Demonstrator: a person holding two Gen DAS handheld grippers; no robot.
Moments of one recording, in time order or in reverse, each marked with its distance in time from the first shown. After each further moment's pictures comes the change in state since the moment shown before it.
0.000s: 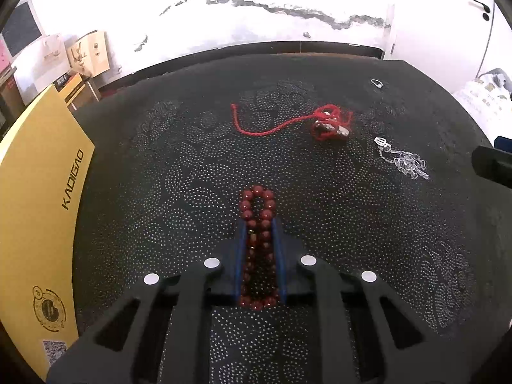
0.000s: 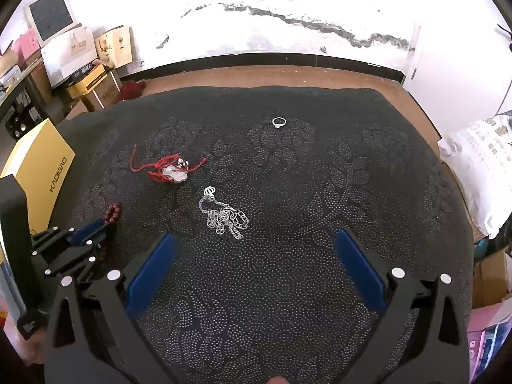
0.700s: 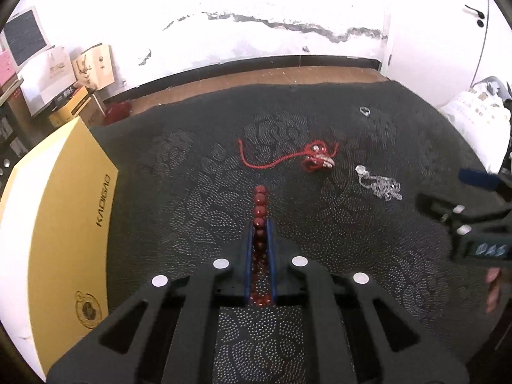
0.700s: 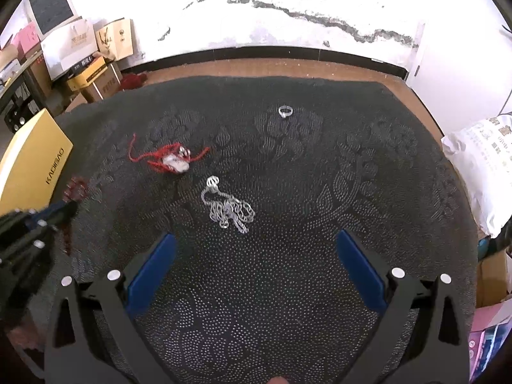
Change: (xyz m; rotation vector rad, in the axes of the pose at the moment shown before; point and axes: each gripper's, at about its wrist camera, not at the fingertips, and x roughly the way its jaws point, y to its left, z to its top) left arm -0.046 0.002 0.019 0.002 -0.054 0.007; right arm 0.016 0.008 -0.005 -0.014 0.040 0.000
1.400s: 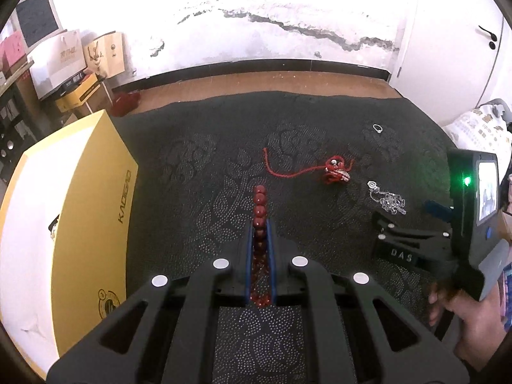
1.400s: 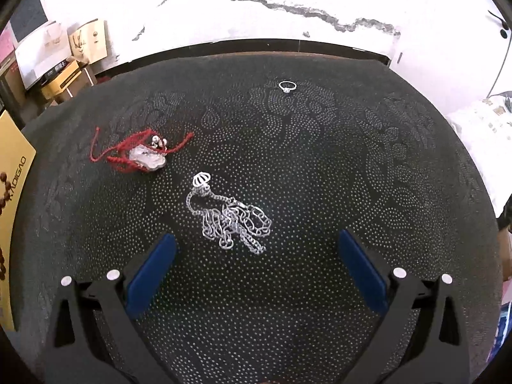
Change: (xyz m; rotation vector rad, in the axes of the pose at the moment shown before) left arm -0.012 0.030 0.009 -0.077 0.015 -0.007; right arm 0.064 0.020 -0.005 0.078 -0.006 -0.088
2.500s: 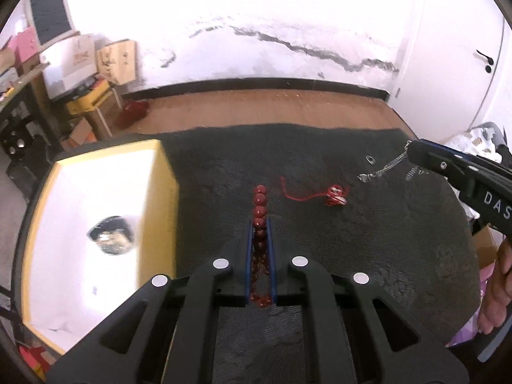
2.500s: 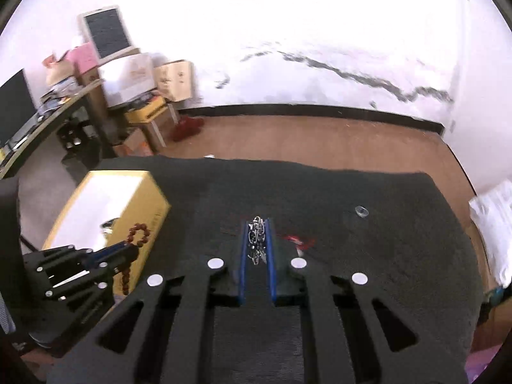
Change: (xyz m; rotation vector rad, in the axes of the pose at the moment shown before) left arm -0.089 0.046 0.017 -0.048 -0.070 0.003; right arm -0.203 0.072 0.065 -0.173 -0.225 0.300
